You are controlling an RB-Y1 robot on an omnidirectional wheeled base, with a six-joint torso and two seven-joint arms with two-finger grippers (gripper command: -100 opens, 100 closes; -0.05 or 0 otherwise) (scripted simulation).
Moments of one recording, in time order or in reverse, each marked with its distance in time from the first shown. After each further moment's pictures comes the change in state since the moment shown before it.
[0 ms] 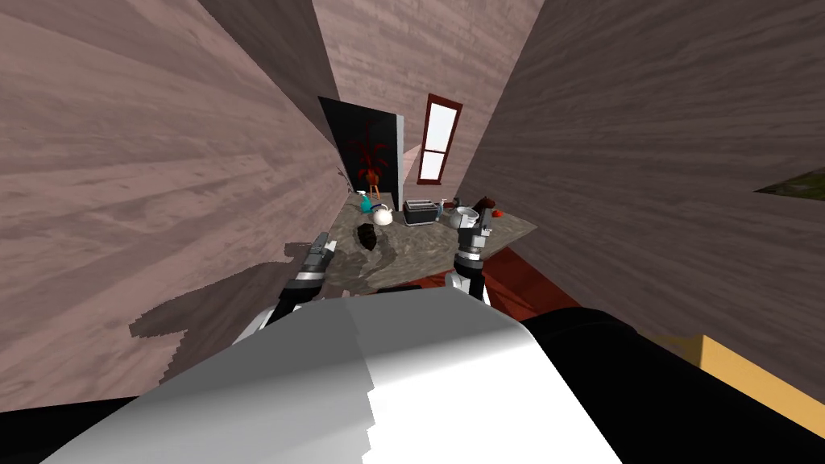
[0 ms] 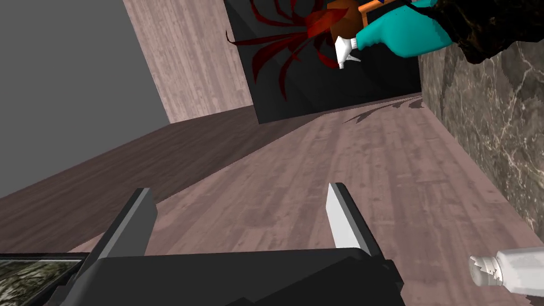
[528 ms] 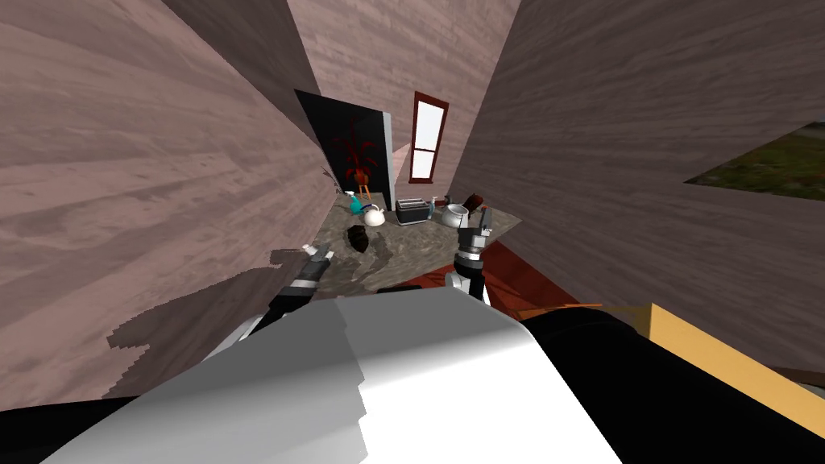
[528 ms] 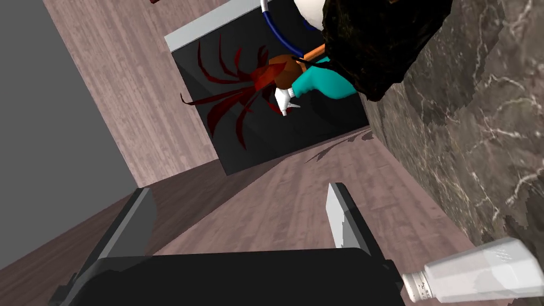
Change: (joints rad) left arm 0.047 0.161 -0.001 0.109 0.049 0.024 -0.033; right arm 0.000 0.000 0.000 0.000 0.000 0.000 0.000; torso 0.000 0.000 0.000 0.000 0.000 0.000
